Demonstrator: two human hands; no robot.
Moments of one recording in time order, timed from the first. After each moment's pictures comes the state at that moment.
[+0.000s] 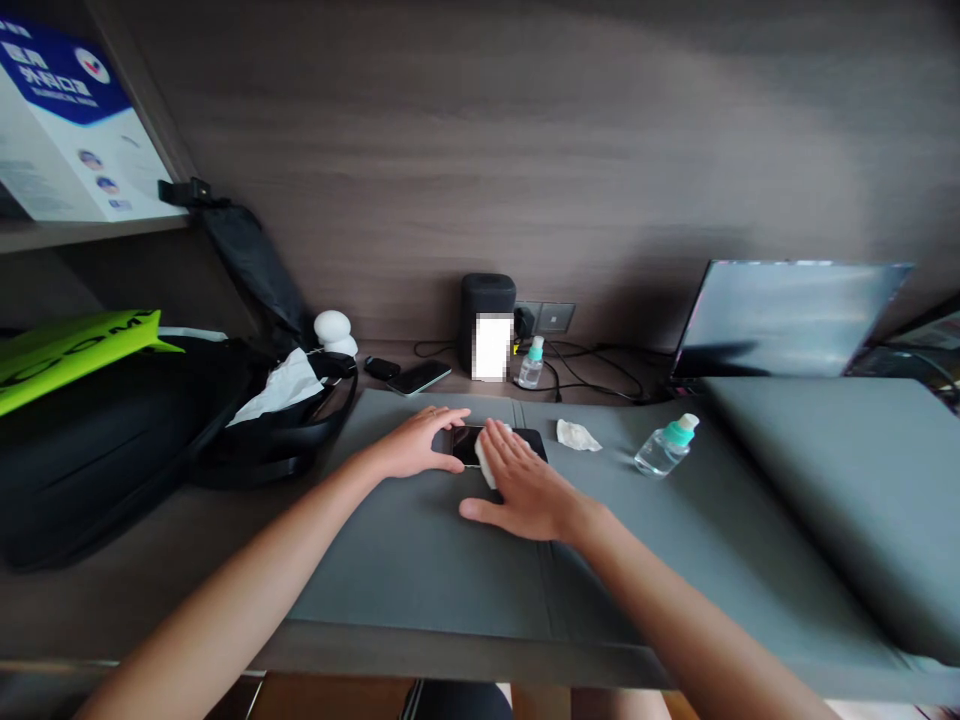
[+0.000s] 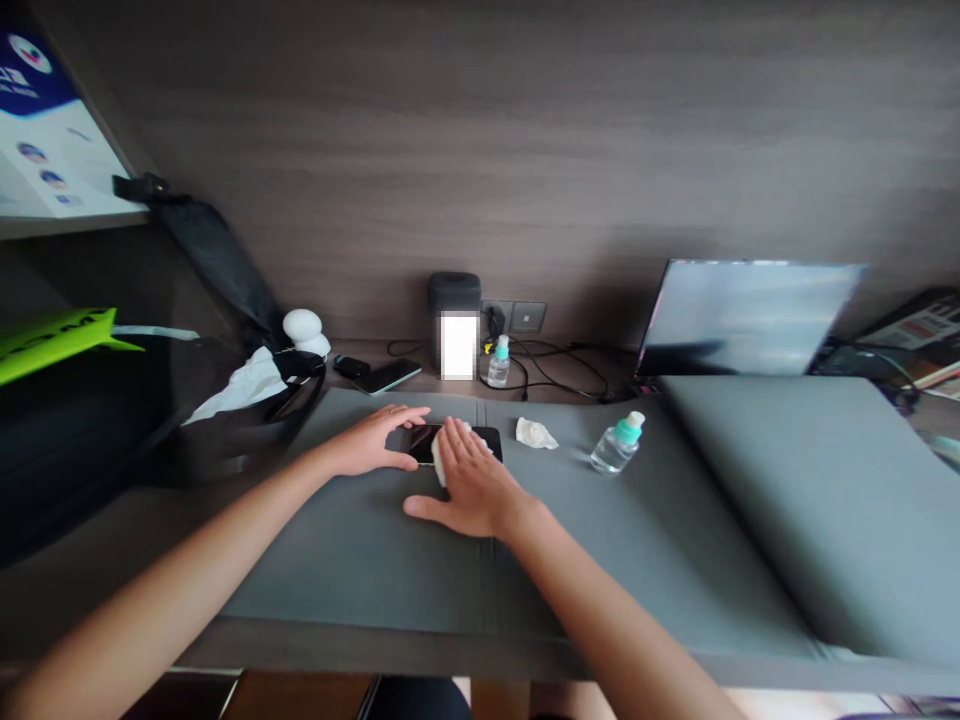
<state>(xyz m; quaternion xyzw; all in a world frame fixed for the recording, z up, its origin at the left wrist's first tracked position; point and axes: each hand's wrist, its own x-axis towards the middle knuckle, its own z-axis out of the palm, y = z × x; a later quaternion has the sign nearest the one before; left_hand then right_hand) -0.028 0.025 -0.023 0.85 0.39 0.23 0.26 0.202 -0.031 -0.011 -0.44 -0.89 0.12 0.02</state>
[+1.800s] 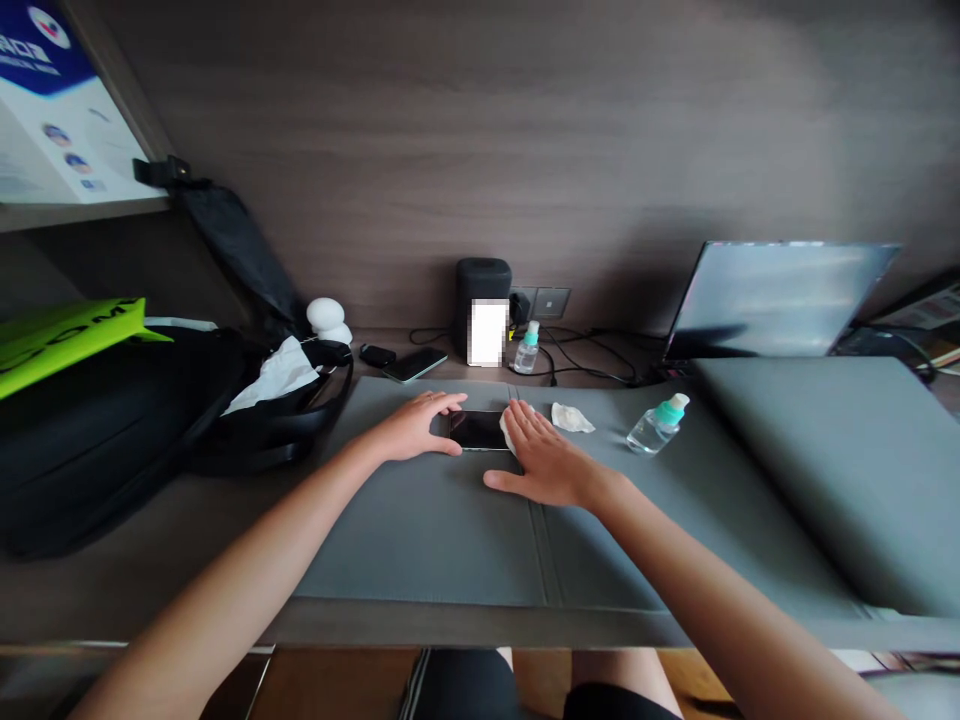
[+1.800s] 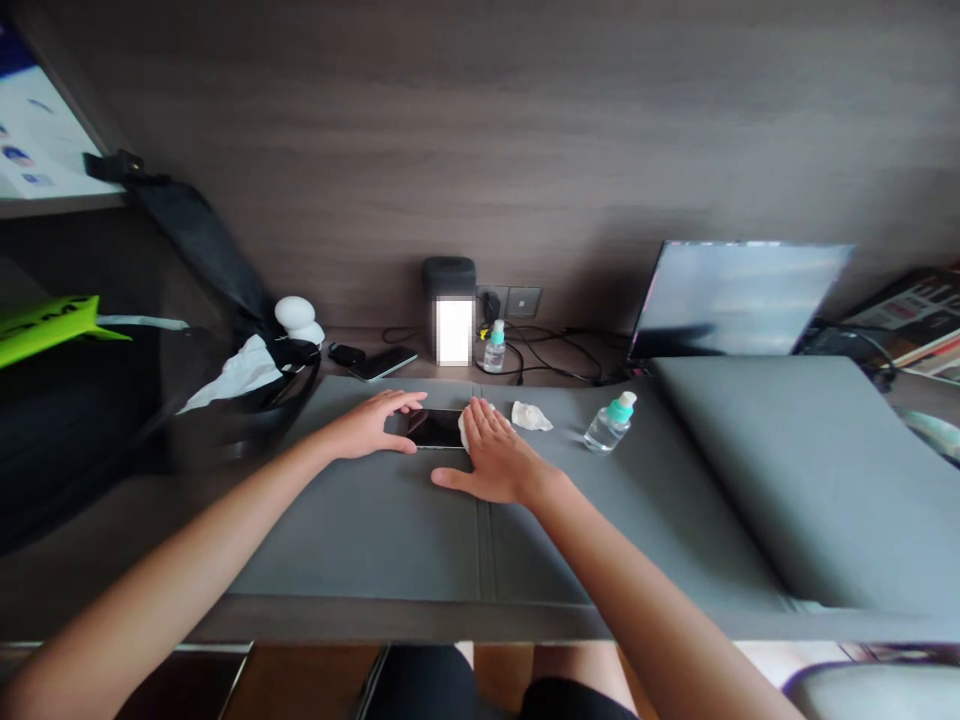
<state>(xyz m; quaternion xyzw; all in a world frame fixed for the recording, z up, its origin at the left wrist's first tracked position) -0.029 0.027 -0.023 0.85 0.40 0.22 0.25 0.234 -0.021 -0.006 -0.48 -0.87 0.12 0.00</state>
